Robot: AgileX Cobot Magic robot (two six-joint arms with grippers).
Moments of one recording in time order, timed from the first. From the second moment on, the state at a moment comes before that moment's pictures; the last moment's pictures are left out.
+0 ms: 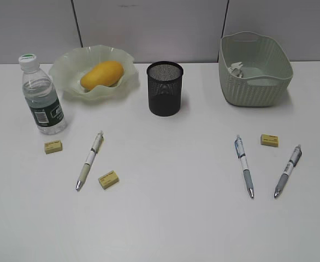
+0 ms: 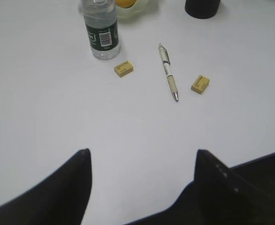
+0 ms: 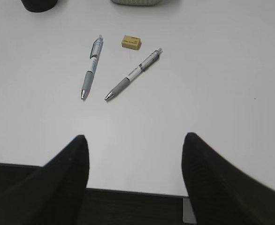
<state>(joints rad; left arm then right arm) -0.22 0.12 -0.53 -0.09 1.07 0.08 0.17 0.13 -0.50 0.01 1.04 0.05</state>
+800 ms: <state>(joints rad) -0.14 0.06 -0.53 -0.09 1.07 0.08 0.17 0.87 -0.57 0.10 0.84 0.05</state>
